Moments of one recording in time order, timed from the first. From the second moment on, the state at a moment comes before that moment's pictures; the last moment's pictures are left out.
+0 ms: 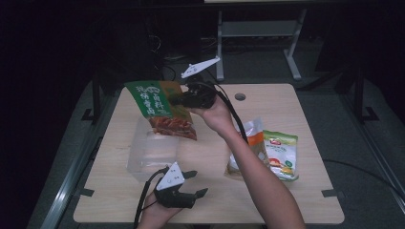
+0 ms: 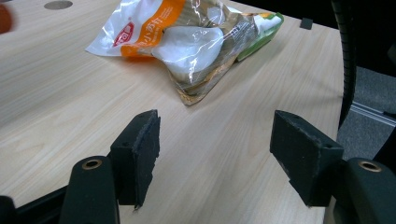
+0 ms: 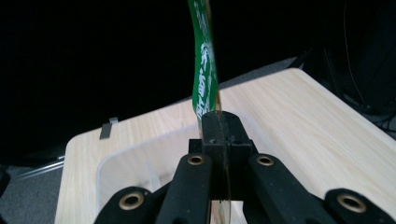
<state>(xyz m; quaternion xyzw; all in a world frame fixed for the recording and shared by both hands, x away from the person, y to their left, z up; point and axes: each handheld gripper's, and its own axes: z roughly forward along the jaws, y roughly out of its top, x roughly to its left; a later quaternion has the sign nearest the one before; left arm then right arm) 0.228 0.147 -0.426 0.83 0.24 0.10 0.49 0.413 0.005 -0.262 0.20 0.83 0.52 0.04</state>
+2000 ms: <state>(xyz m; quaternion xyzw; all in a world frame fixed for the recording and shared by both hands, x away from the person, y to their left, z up) 0.236 0.150 -0.425 0.83 0.24 0.11 0.48 0.465 0.033 -0.334 0.26 0.83 0.50 0.01</state>
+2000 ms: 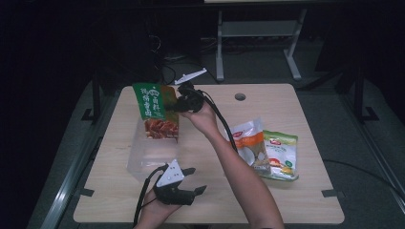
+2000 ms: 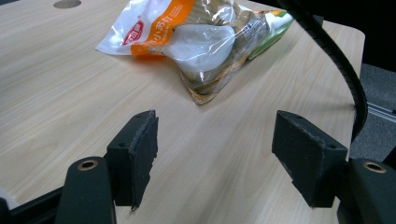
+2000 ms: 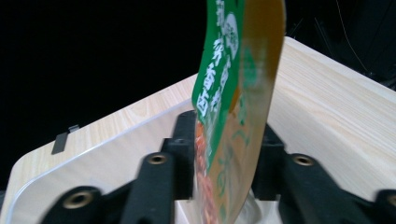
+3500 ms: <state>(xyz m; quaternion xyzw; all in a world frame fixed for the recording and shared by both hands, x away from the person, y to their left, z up) 0.243 0.145 -0.430 0.84 0.25 0.11 0.47 0.410 -0.131 -0.348 0.34 0.84 0.42 0.01</state>
